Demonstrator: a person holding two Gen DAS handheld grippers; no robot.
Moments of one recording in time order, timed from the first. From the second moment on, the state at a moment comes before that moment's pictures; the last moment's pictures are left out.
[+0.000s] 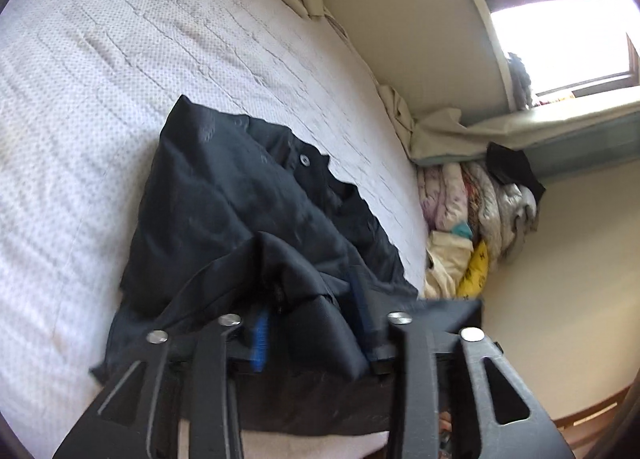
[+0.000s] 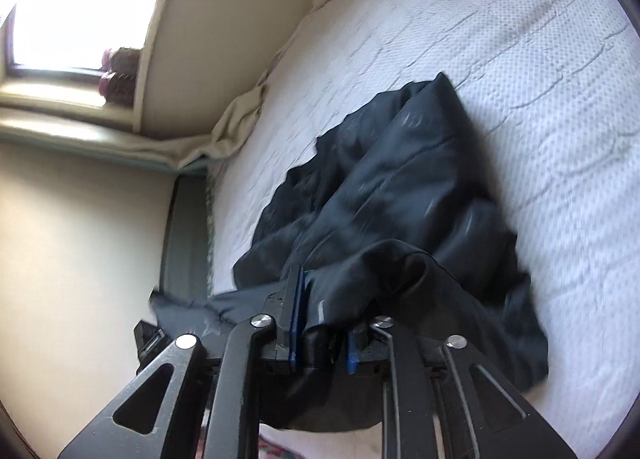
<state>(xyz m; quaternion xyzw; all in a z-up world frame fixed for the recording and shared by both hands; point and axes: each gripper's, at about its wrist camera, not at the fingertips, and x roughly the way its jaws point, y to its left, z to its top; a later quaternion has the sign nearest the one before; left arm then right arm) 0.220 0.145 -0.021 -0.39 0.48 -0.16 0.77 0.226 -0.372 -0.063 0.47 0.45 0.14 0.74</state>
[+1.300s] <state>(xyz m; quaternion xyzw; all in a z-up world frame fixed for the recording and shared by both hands) 0.207 0.127 -0.046 -0.18 0.53 -0.05 0.83 0.247 -0.349 -0.078 0.18 0.51 0.01 0.84</state>
